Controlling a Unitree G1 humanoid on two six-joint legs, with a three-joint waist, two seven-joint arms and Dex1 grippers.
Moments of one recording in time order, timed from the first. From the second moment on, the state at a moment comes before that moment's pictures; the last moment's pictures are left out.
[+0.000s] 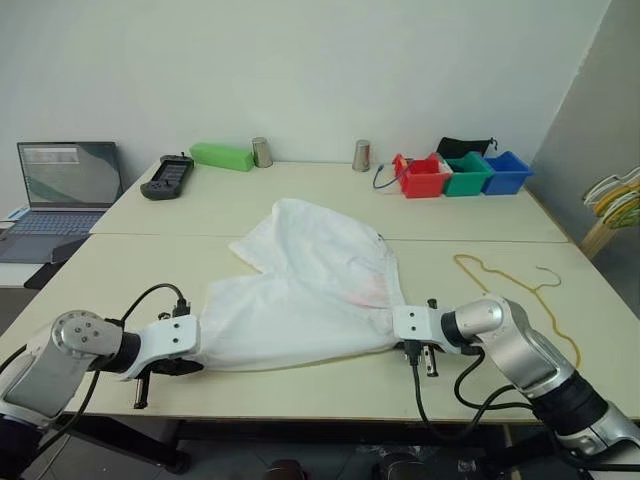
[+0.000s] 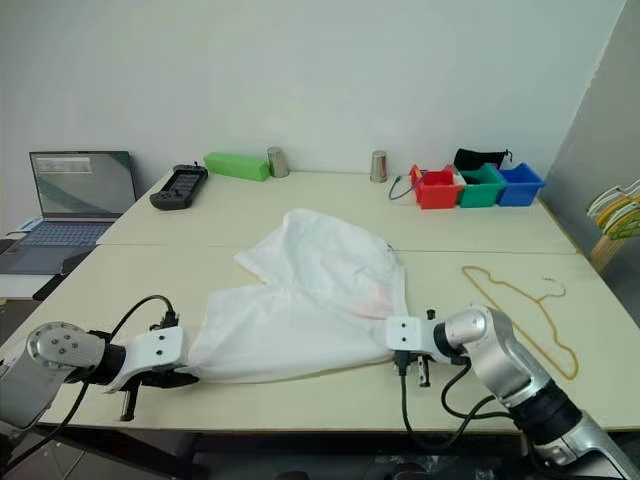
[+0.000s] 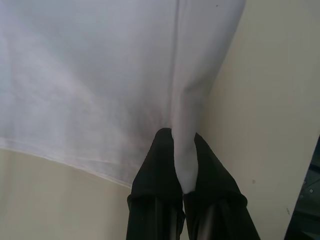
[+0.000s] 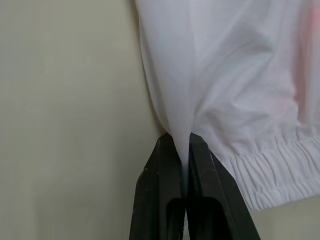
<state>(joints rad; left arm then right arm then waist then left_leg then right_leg) -0.03 1.15 -0.08 0.02 -0.05 0.15 -1.27 -0.37 -0.63 0.45 -0.20 -0.26 0.51 1.20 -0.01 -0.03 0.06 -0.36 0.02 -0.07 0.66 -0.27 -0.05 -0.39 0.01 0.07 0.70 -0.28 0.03</state>
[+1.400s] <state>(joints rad) -0.15 1.18 -0.17 0.19 -0.01 -0.01 -1.51 -0.29 -0.87 0.50 -0.42 0.13 0.75 1.33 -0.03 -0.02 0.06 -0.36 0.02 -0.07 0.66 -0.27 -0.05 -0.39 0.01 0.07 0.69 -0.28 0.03</state>
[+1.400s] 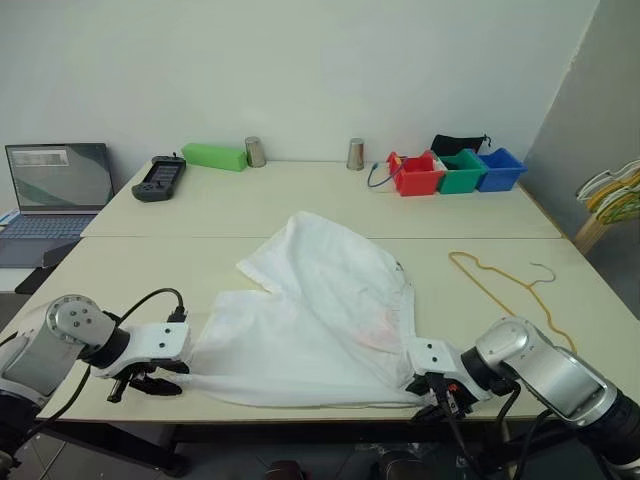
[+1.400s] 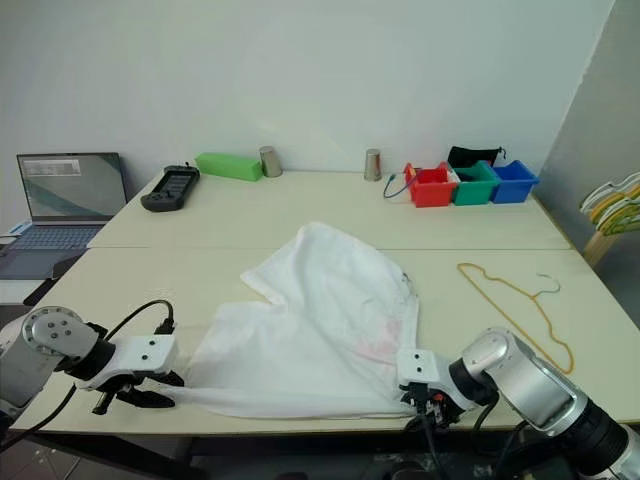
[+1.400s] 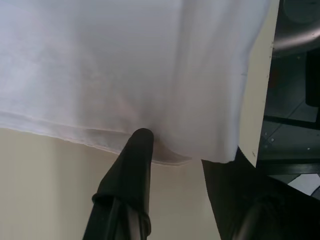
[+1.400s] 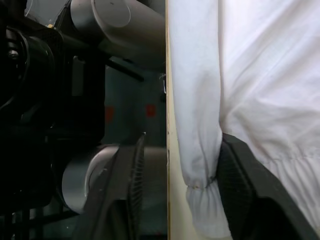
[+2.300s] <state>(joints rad) -0.72 0.77 -0.15 -0.12 -0.56 0.77 -1.38 -0.37 -0.95 -0.02 -0.32 0.26 1.12 0.91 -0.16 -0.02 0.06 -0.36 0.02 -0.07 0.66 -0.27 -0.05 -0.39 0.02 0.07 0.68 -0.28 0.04</state>
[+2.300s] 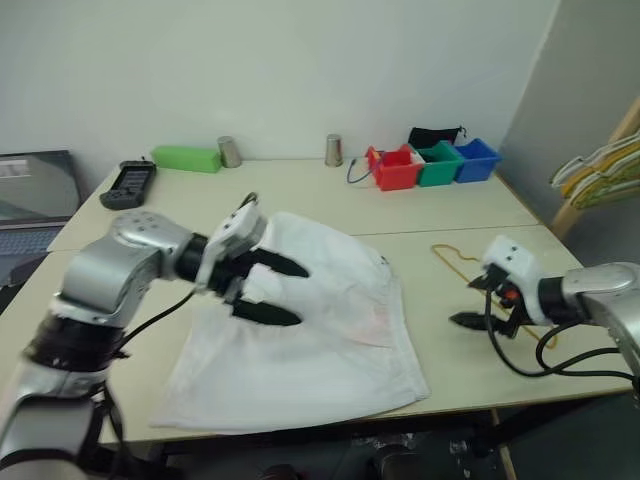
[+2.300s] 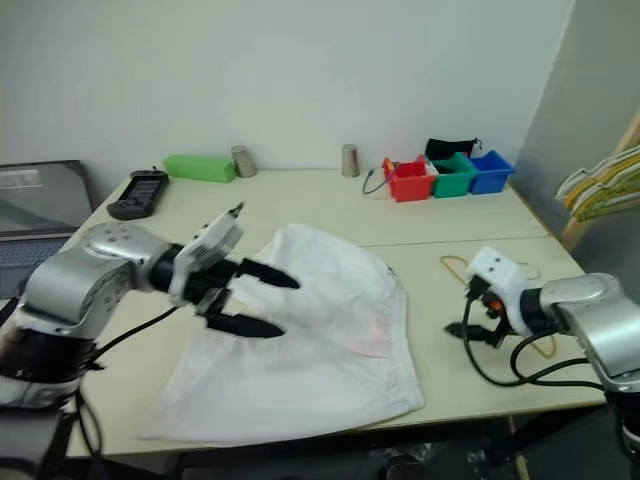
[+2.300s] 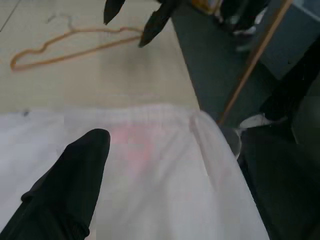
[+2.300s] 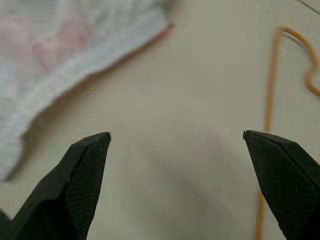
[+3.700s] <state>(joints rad) -0.46 0.47 -0.25 -0.26 -0.32 0.69 -0.82 -0.89 -0.76 0.19 1.09 -0.08 0.45 0.96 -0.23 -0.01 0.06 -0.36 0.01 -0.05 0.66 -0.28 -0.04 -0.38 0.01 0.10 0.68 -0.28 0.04</state>
